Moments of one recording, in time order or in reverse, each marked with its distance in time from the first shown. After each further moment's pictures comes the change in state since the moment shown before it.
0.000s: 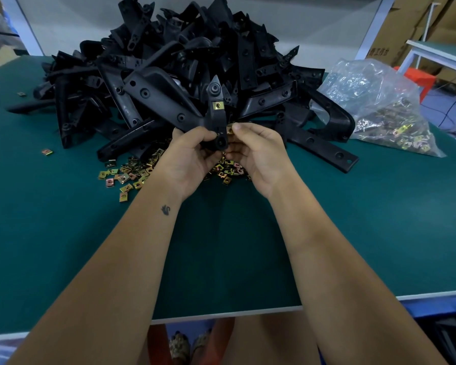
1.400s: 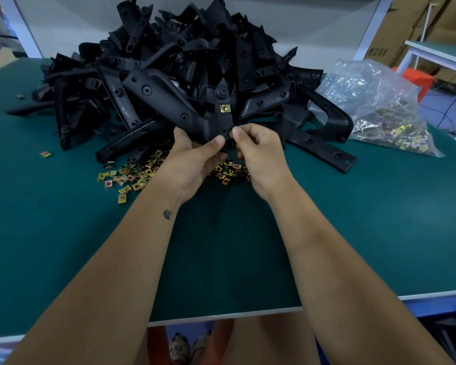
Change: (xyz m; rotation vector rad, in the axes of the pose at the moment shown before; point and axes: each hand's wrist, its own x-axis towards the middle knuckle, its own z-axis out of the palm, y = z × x) left_hand 0.001 -0.010 -0.004 0.191 -0.071 0.117; right_hand 0.002 0.006 -0.002 -0.480 0.114 -0.192
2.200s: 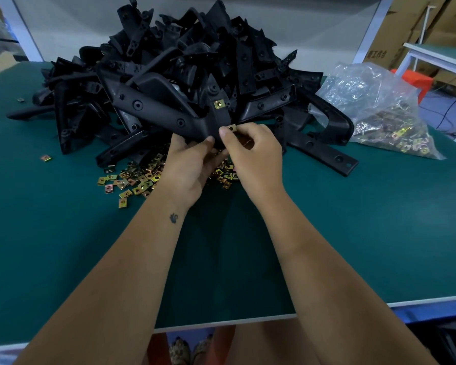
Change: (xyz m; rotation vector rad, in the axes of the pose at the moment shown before) left_hand 0.005 -0.003 0.006 -0.184 0.162 0.015; right_hand -0.008 -0.003 0.014 -0.243 0.187 -0.113
